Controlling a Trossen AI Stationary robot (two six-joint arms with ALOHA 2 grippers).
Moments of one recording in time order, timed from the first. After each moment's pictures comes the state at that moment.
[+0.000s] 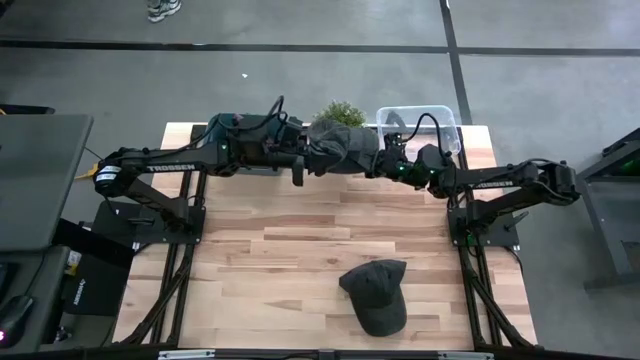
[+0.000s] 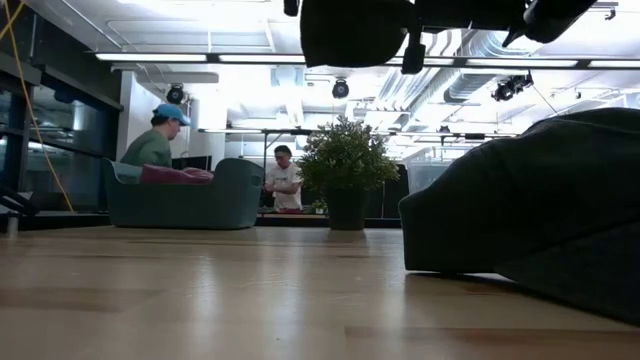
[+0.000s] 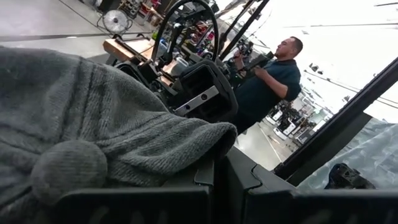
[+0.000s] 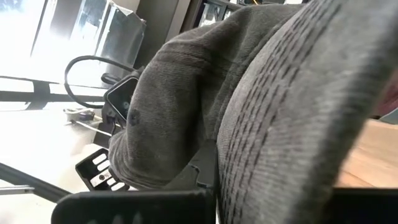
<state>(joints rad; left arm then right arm) 0.16 1.38 1.27 0.18 0.17 -0.64 -0.18 1.25 0.69 0.81 0.03 1.25</state>
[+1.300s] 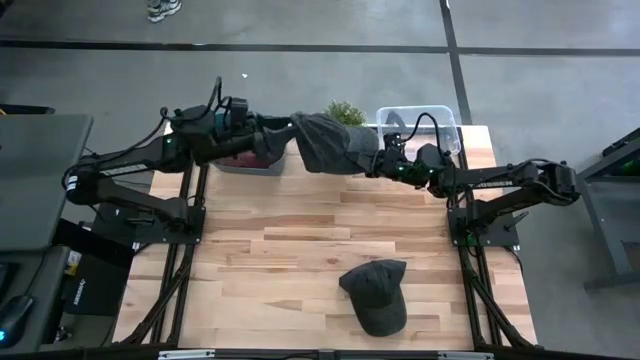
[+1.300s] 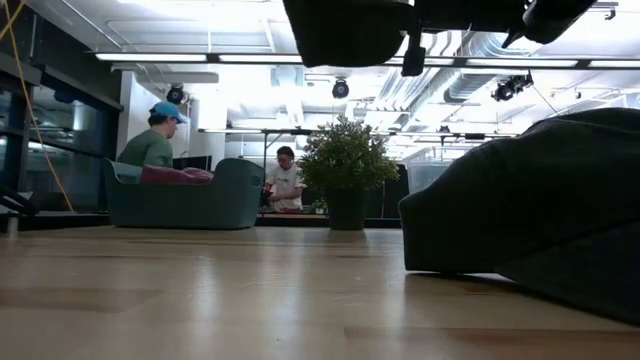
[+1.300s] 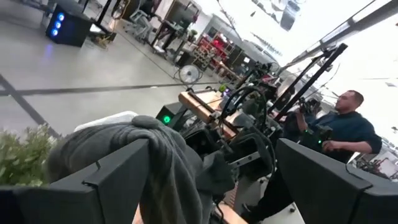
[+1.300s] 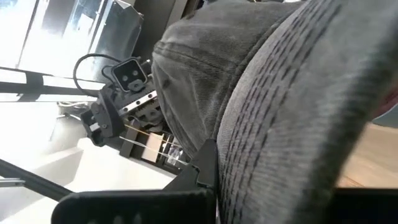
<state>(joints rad) 0.16 1.09 1.27 -0.10 -0.22 -0.61 -0.18 1.25 0.69 0.80 0.01 1.22</state>
